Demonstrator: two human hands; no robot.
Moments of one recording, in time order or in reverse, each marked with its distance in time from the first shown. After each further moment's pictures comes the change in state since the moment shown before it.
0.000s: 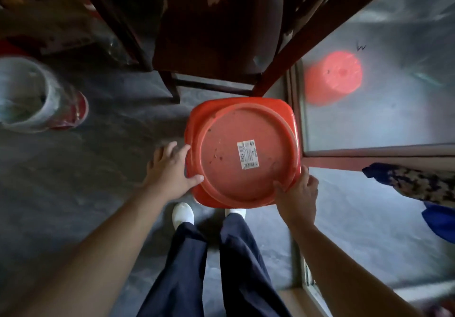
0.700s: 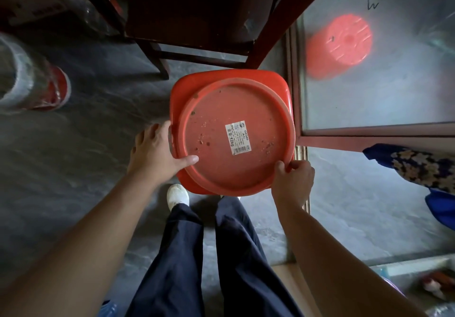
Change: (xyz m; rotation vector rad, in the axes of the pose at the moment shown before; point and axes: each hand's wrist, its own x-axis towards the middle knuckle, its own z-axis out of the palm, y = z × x) left_hand 0.017 0.017 0.018 -0.075 0.094 -0.068; right_hand 0.021 0.006 0.012 0.311 0.172 0.224
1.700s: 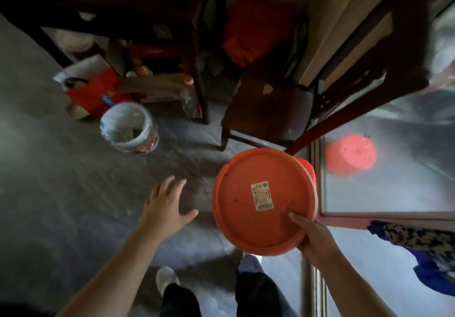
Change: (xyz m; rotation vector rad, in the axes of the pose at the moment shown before) left_hand -0.190 -0.114 -0.139 -0.044 0.252 -0.009; right_hand -0.154 -0.085 -0.125 0.673 -0.862 0.202
